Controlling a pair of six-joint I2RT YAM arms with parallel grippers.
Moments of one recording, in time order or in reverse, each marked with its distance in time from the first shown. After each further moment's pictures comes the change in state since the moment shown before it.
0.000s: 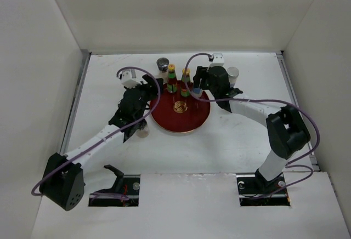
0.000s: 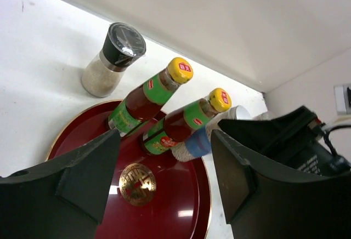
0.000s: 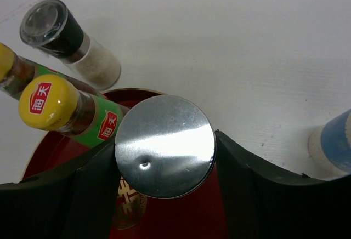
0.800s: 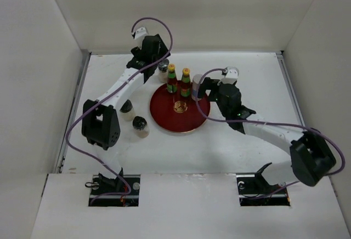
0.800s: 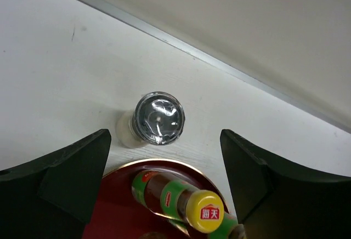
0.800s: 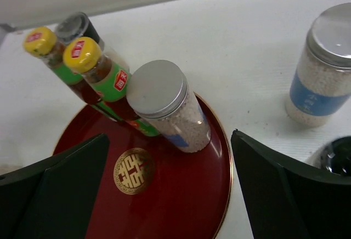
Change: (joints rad) left arm 0.116 0.692 0.954 -0.639 -0.081 -0.002; right arm 0.089 -0.276 -0.294 0.108 0.154 0.059
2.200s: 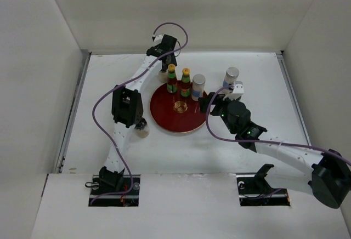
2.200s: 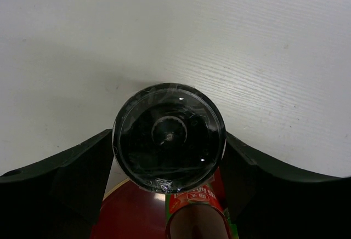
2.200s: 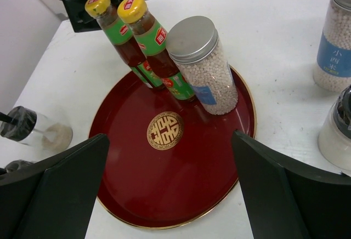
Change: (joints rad) left arm -0.013 0.571 0.706 -0.587 0.000 0.126; right arm 0.118 -0.311 -0.234 0.000 0.002 0.073
